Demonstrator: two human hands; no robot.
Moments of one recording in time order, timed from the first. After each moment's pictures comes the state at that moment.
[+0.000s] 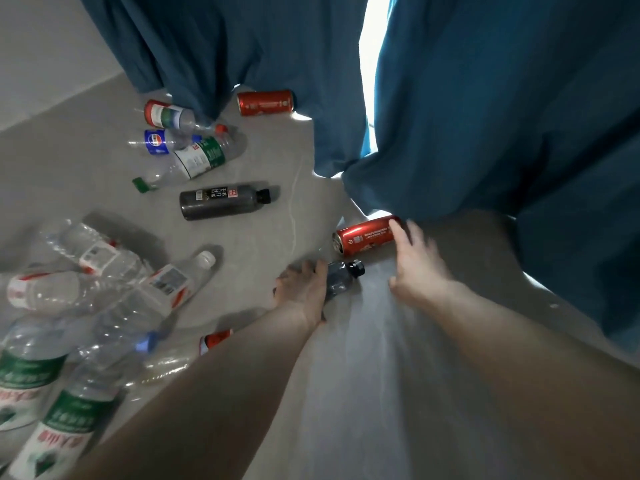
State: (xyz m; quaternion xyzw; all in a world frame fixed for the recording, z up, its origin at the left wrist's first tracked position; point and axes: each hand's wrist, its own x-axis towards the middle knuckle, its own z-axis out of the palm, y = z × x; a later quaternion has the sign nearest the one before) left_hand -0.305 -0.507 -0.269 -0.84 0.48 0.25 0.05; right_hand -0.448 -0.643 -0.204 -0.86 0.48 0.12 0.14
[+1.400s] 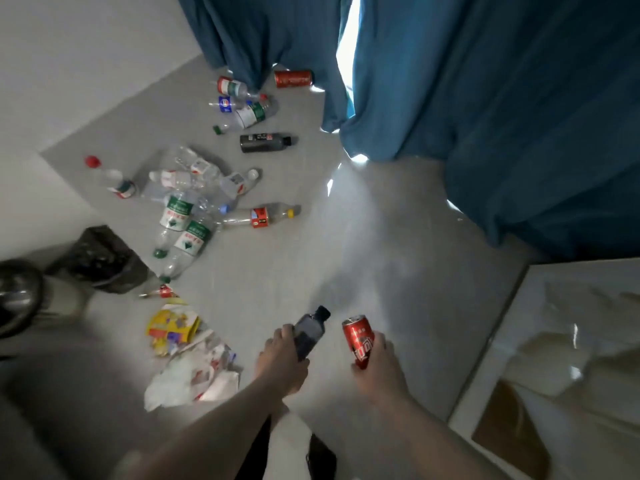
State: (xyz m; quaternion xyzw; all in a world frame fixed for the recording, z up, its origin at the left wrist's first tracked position) left_hand -0.623 -0.169 -0.093 -0.88 0.25 0.38 -0.09; right_hand -0.781 -0.296 -0.097 -0.75 0.53 0.15 0.37
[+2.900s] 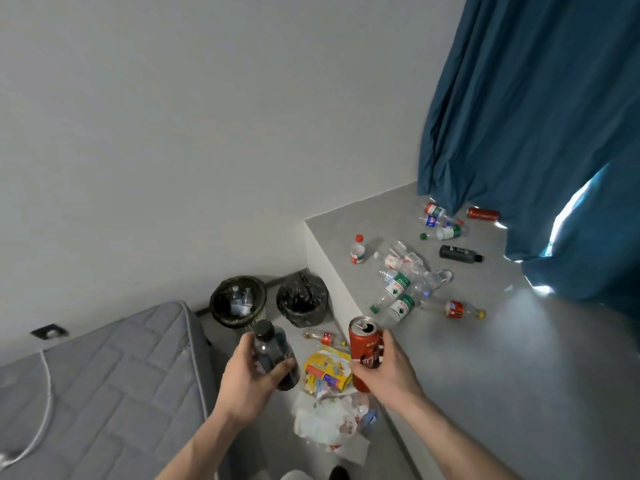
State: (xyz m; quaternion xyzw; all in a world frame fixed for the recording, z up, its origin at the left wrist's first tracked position) left_hand -0.420 0.358 0.176 -0.86 0.03 0.13 -0.50; right_hand -0.497 0.093 0.153 -0.84 0.25 0.02 0.49
